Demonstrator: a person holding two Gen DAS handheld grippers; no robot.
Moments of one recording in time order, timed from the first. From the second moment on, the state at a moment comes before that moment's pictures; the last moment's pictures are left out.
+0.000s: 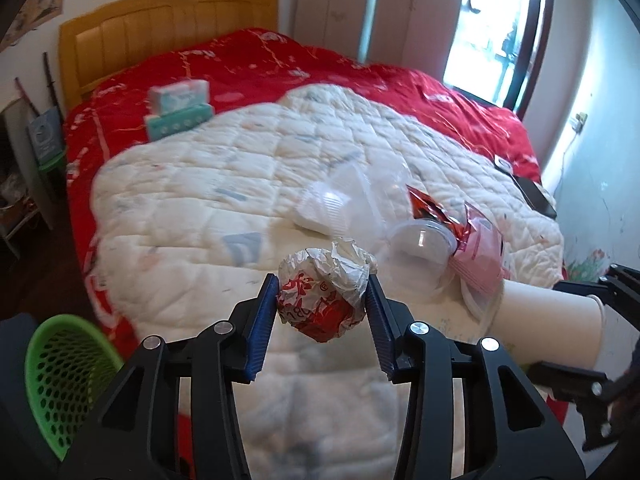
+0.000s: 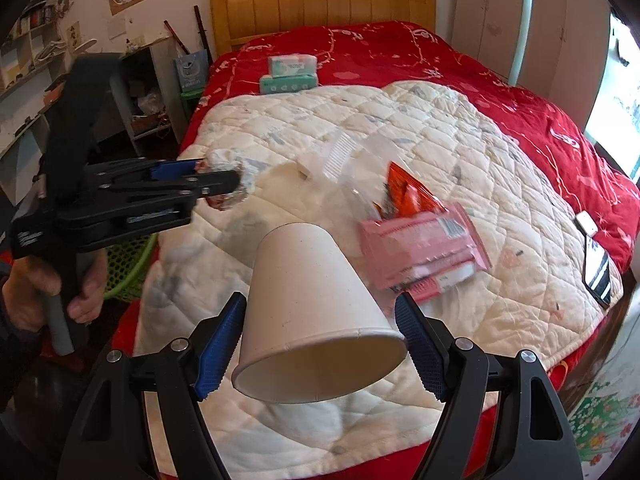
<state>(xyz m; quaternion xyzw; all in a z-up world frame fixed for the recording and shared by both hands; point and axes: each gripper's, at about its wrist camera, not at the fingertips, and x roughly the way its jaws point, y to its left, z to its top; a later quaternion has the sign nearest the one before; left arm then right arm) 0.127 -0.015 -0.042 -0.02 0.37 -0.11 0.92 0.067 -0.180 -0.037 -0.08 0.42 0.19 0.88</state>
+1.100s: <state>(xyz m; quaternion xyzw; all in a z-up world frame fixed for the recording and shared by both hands) 0.038 0.226 -0.104 -0.12 0.44 0.13 0.88 0.073 0.001 -0.033 -0.15 0.41 0.32 0.84</state>
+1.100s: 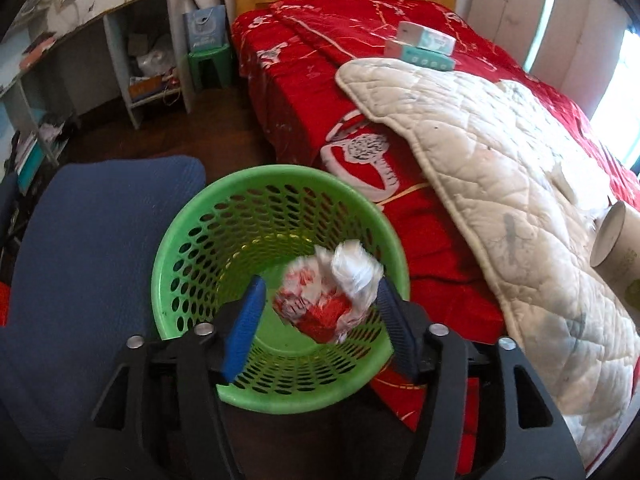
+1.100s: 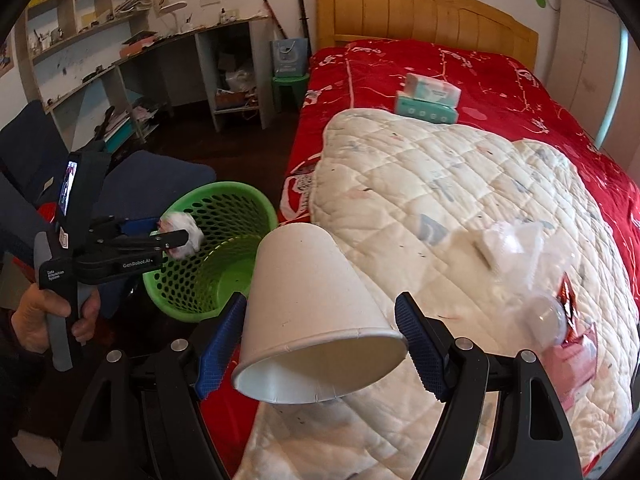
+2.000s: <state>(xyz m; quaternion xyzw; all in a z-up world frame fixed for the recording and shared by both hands) -0.058 0.301 -0.060 -0.17 0.37 0.23 0.88 0.073 0.159 -0.084 -0.20 0.43 0.41 0.78</state>
